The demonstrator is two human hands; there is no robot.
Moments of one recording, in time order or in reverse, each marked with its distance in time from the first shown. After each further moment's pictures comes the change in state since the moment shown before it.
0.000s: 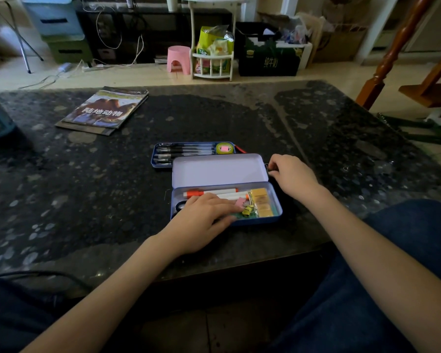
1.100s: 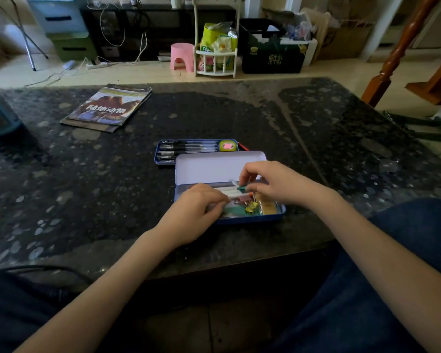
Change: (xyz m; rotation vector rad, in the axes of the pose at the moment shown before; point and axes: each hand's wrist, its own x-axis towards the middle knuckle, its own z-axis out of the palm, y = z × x) left_hand -0.006 -0.008 -0.005 -0.086 0.219 -0.009; right_hand -0.032 -0.027 -0.025 0.373 -0.293 -0.523
